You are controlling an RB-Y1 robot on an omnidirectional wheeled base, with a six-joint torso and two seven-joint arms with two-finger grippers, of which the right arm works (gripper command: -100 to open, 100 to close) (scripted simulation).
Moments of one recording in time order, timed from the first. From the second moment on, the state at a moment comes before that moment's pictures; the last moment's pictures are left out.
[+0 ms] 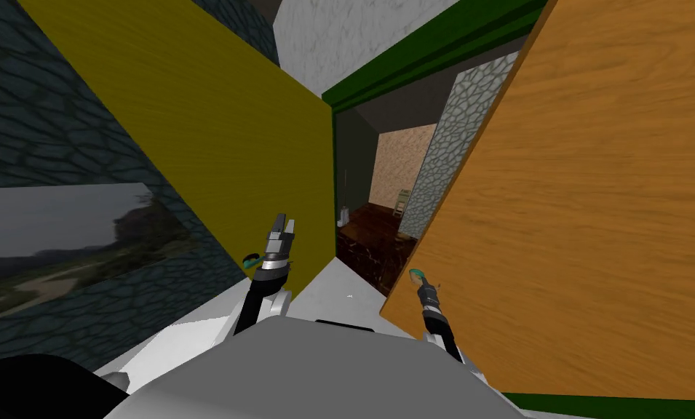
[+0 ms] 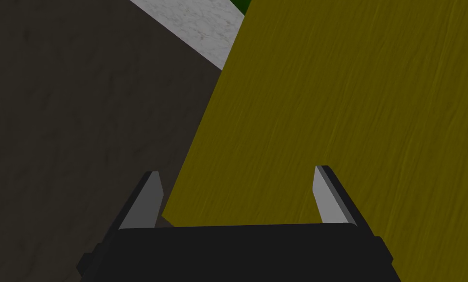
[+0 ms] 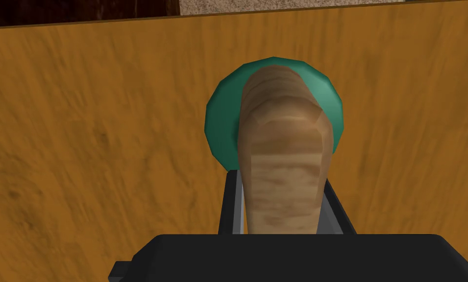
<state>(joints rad) -0.09 -0.35 -0.01 -0.51 -0.37 -0.90 -0.13</state>
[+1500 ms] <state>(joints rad) -0.01 -0.44 0.16 -0.53 -0.30 -1.01 -0.28</state>
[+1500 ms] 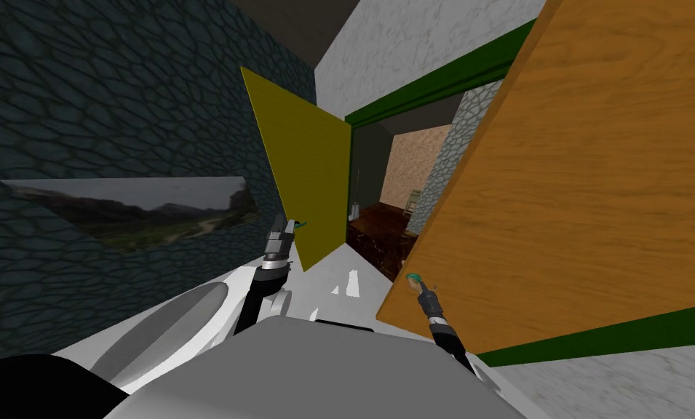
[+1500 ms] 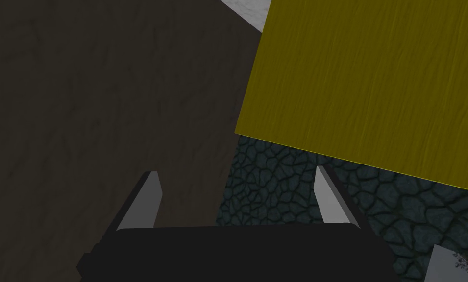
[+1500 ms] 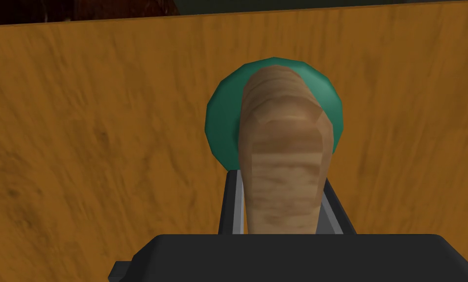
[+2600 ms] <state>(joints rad) 0.07 -0.50 0.25 -0.53 -0.28 -1.13 -0.36</state>
